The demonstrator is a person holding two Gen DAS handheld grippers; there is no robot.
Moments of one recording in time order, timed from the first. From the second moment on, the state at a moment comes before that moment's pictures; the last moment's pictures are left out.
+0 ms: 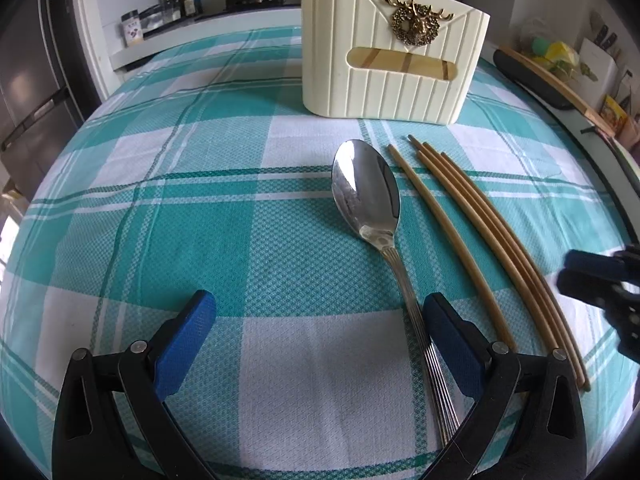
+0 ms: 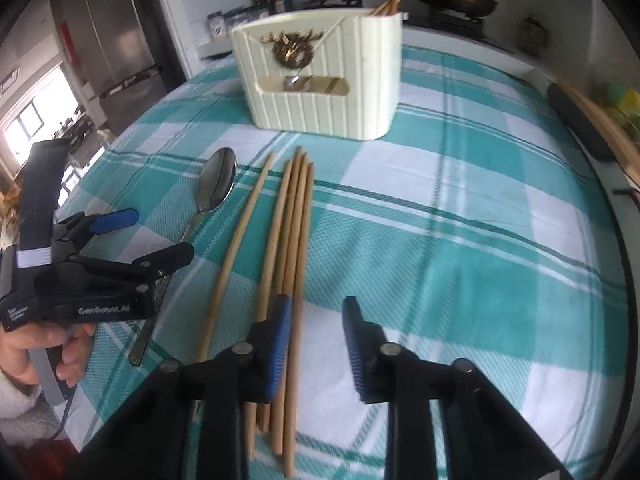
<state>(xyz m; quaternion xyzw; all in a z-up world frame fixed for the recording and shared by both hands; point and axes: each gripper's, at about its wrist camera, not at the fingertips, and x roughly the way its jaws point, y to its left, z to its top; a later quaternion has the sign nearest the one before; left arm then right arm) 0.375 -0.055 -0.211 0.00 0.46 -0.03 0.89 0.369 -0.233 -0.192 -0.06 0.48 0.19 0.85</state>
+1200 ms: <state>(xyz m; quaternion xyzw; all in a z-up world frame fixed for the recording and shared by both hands) 0.368 -0.023 -0.213 0.02 0.46 -0.05 0.89 0.331 -0.283 -0.205 -0.08 0.44 0.09 0.89</state>
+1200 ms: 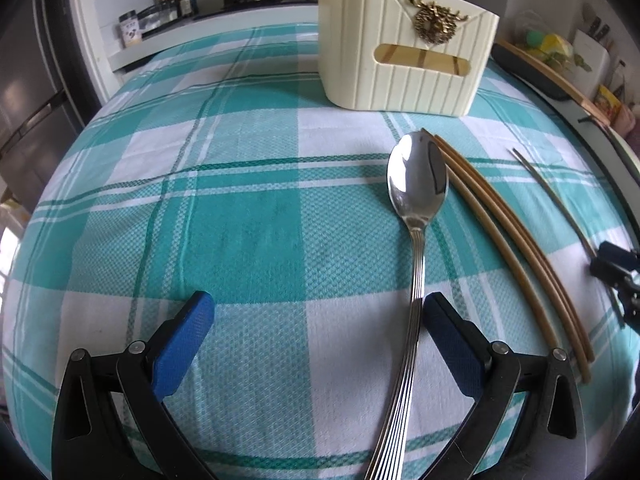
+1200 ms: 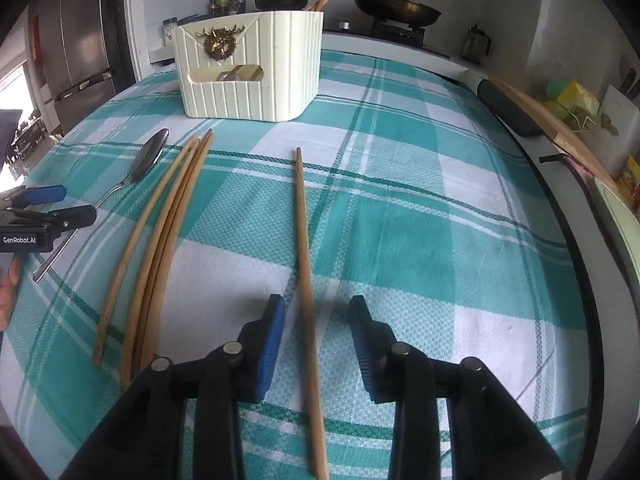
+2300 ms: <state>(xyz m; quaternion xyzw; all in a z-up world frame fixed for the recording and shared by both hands) 0.356 -0.024 -0.213 0.03 0.45 -0.08 0.89 0.331 -0.290 -0.210 -0.05 0.43 0.08 0.90</state>
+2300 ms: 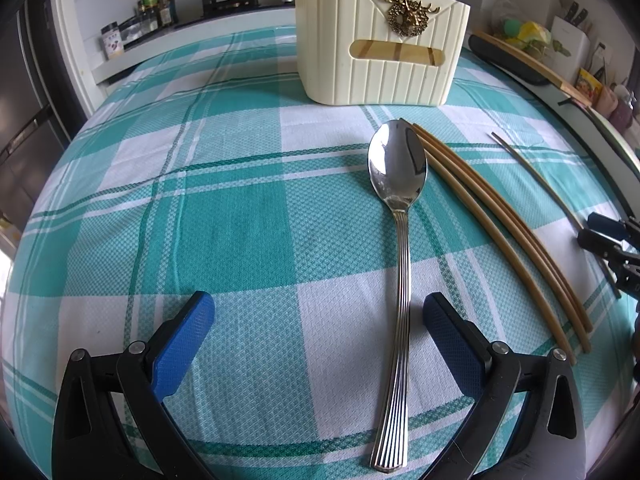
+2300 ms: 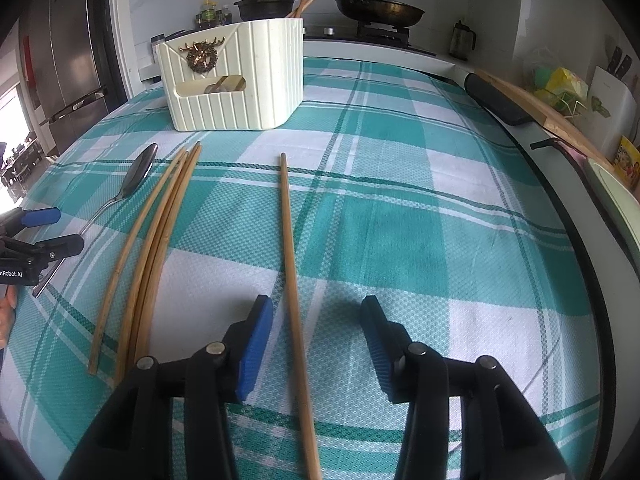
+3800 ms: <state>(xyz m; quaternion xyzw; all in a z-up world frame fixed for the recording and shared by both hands) 0.413 -0.062 -0.207 0.08 0.50 -0.12 0.85 0.364 -0.277 -0.202 -0.11 0.54 0.14 0.82</state>
